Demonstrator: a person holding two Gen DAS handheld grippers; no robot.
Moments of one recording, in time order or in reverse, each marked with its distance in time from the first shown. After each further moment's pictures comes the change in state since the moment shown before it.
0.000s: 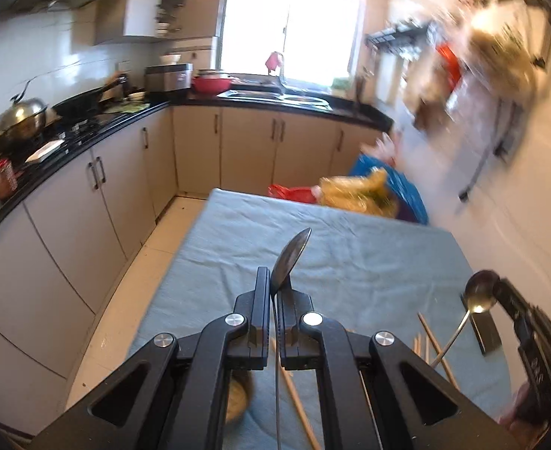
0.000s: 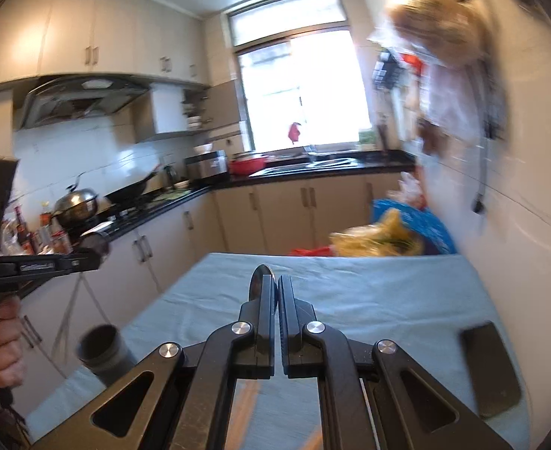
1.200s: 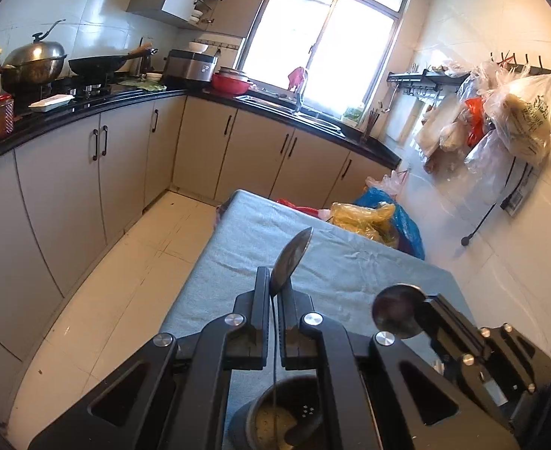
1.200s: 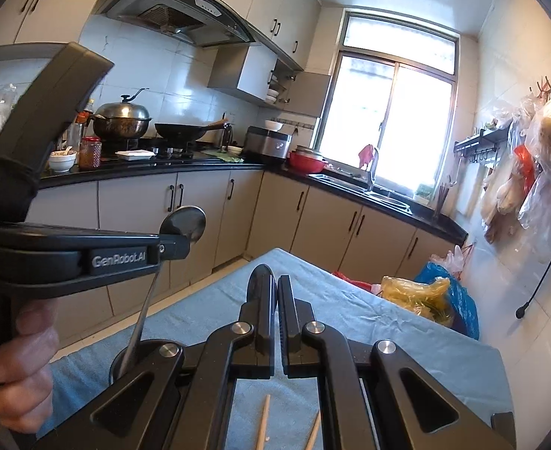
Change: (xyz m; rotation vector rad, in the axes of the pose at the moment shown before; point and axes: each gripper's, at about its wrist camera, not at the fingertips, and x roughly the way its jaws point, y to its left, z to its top) left arm 0.043 0.115 -0.030 -0.170 -0.058 -0.110; right arm 0.100 0.196 -0.035 -0.433 0.020 0.014
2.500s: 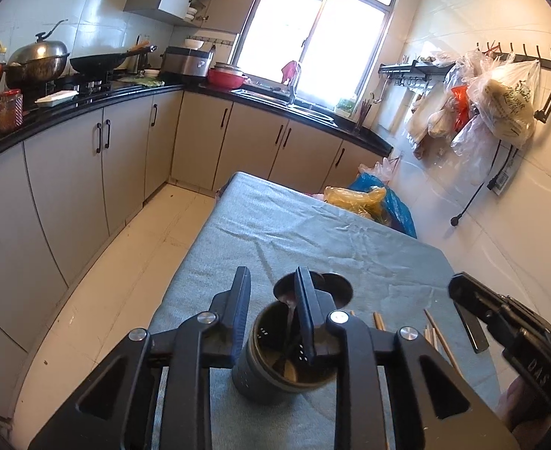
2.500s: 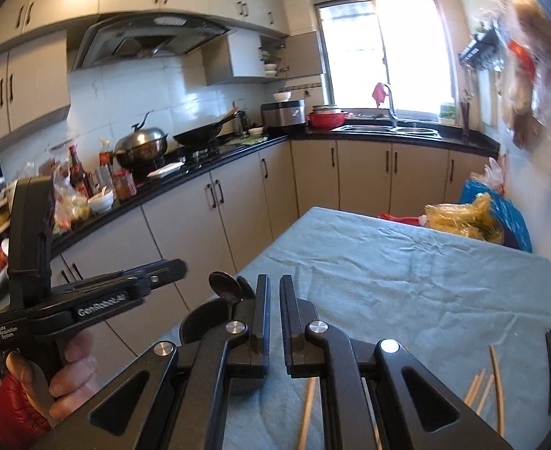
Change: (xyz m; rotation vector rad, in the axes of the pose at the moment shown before) left arm -0.055 -0.005 -0.037 0.023 0.016 -0.018; right arm -0.055 -0.057 -0.016 0.332 0.119 0.226
